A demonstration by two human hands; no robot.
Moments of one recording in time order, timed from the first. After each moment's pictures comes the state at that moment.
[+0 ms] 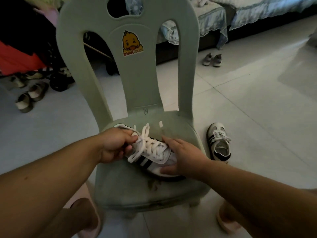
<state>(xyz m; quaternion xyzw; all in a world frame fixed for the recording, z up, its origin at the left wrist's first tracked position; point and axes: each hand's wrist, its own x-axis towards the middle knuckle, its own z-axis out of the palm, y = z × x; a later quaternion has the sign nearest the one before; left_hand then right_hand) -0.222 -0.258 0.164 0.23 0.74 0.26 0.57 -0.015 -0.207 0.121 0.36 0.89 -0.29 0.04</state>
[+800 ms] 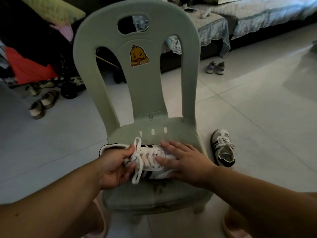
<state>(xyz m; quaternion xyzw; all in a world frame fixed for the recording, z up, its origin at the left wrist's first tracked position) -0.213 -0.304 0.163 0.02 0.67 0.39 0.63 -0.006 -0.207 0.120 0.21 0.97 -0.12 0.09</state>
